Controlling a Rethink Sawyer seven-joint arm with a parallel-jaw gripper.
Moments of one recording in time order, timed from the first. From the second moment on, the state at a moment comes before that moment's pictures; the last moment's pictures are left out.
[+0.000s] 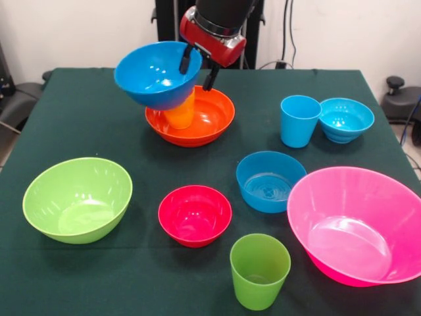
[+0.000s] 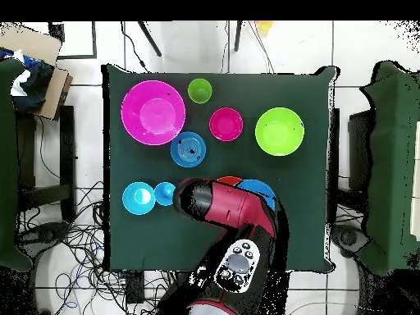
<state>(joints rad) 0.06 -0.55 -0.42 1.74 0.10 0.48 2.08</state>
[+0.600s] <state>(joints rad) 0.05 -0.55 -0.42 1.74 0.10 0.48 2.08</state>
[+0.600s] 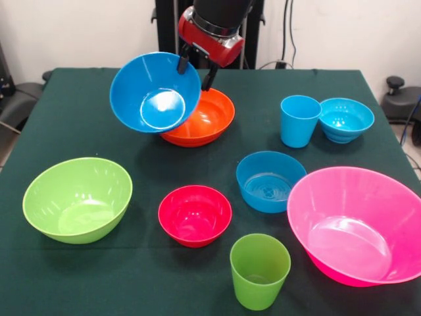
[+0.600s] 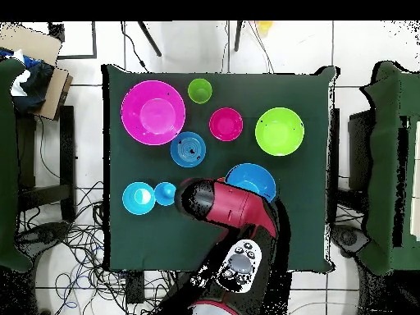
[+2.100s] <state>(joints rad) 0.11 -0.62 -0.45 1.73 0.10 0.63 2.08</state>
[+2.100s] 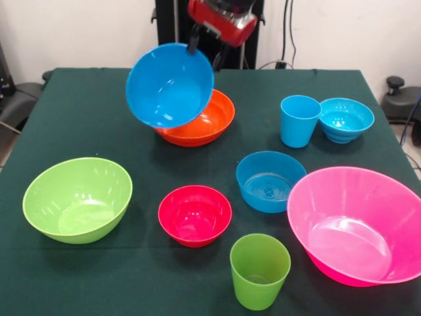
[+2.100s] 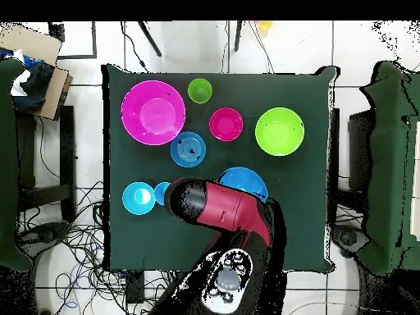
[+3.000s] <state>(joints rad) 0.12 -0.74 -0.47 1.74 0.10 0.73 2.08</state>
